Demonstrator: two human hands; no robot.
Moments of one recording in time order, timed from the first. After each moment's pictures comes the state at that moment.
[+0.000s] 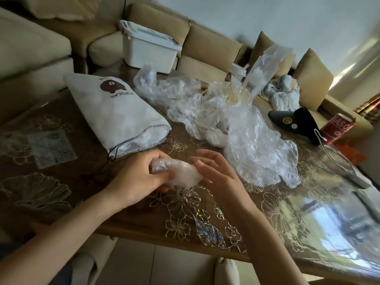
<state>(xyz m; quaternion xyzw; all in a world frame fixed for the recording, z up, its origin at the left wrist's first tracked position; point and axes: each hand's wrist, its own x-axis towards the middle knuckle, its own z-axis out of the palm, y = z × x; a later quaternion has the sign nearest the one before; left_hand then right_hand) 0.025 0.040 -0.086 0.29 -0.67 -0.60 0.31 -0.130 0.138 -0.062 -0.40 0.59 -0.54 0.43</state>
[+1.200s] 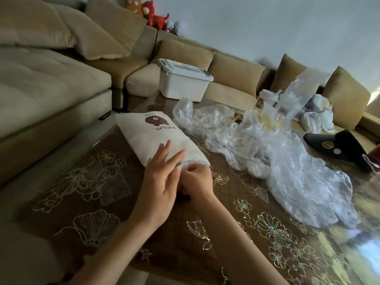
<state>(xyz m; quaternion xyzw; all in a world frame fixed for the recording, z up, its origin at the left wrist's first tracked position) 0.053 -0.017 -0.109 0.29 -0.72 -0.35 0.52 -0.041 -0.005 -0.085 -0.31 0.75 -0.49 0.33</state>
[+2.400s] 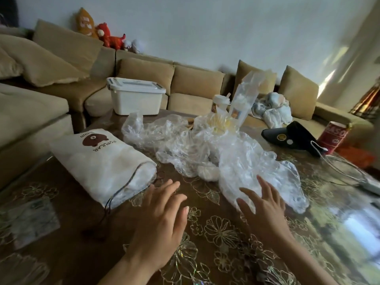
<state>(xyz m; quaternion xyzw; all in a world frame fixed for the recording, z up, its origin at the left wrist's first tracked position) -0.032 0.036 -0.120 0.24 -0.86 -0.10 0.43 -0.245 0.156 -0.089 -0.46 0.86 -0.15 -0.11</state>
